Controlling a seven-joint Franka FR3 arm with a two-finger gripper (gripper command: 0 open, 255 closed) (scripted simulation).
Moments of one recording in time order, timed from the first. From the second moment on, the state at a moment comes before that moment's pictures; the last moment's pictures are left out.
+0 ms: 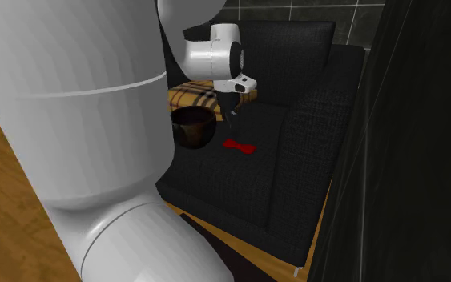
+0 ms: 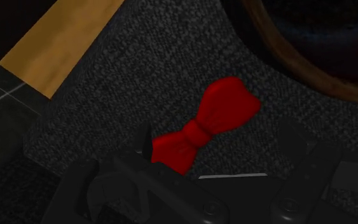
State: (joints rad) arm -0.05 0.03 0.53 -2.24 -0.08 2.32 1.16
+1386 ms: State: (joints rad) arm -0.02 0.19 0.51 -2.21 -0.21 2.42 1.30
